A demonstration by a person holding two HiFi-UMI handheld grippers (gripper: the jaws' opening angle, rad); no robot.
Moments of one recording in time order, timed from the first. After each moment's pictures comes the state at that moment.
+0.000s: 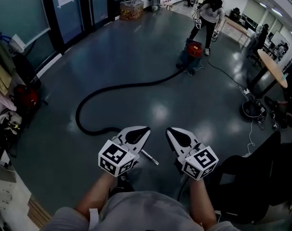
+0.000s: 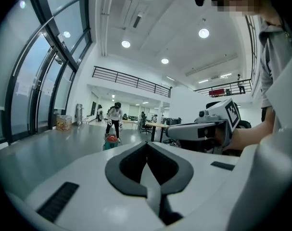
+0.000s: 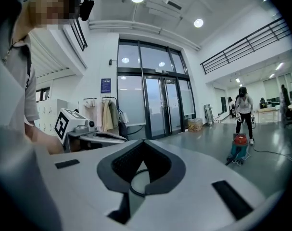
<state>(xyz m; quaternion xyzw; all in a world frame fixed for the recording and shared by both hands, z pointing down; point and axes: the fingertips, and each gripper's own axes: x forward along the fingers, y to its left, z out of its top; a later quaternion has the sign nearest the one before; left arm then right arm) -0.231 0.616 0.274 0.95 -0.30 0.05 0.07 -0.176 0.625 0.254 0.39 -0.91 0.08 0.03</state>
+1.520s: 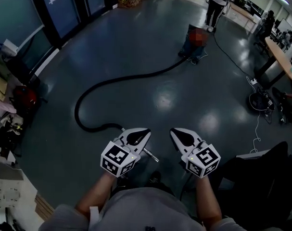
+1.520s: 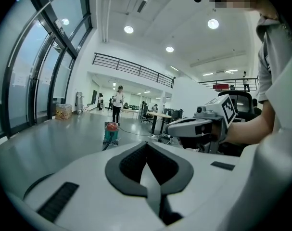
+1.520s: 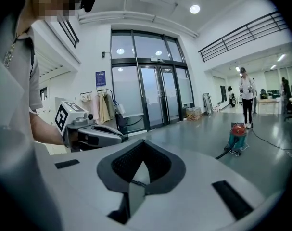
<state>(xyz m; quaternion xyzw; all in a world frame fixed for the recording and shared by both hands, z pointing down) -0.145 0.540 0.327 0.94 -0.30 0.11 0.11 -0.077 0.544 0.312 0.38 -0.91 0.13 0.08</state>
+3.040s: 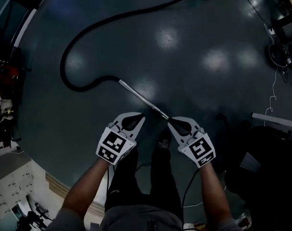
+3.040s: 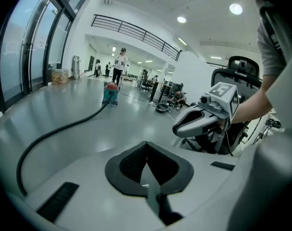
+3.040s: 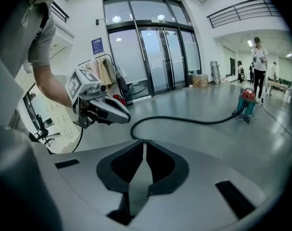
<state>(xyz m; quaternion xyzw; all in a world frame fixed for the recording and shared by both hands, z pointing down) -0.186 0.478 0.611 0.91 -0.25 0.26 0.22 -0.113 0.503 0.607 0.32 -0.89 0.21 0.25</state>
